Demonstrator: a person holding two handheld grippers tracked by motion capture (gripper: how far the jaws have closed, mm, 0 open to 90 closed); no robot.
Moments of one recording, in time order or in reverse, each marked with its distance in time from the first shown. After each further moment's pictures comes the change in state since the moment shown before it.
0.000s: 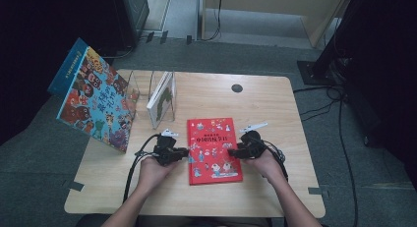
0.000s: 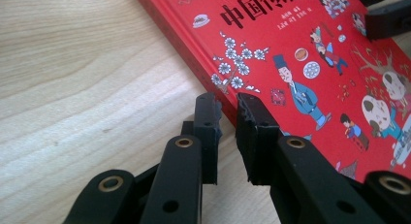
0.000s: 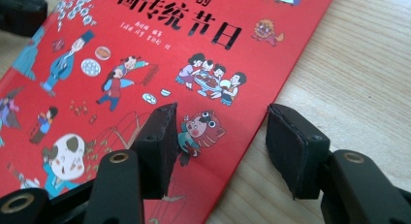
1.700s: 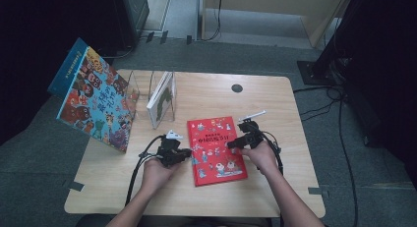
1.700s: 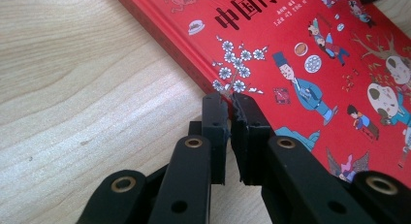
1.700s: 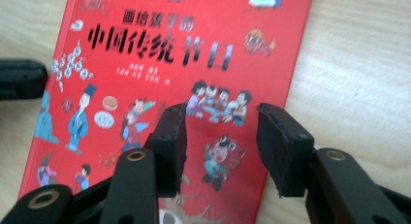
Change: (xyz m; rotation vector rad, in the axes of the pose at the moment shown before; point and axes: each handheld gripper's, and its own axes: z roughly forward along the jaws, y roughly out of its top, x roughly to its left) left arm -0.010 0.001 0.006 -0.006 0.025 0.050; right arm 0.000 0.035 -0.002 0.126 -0.023 0.247
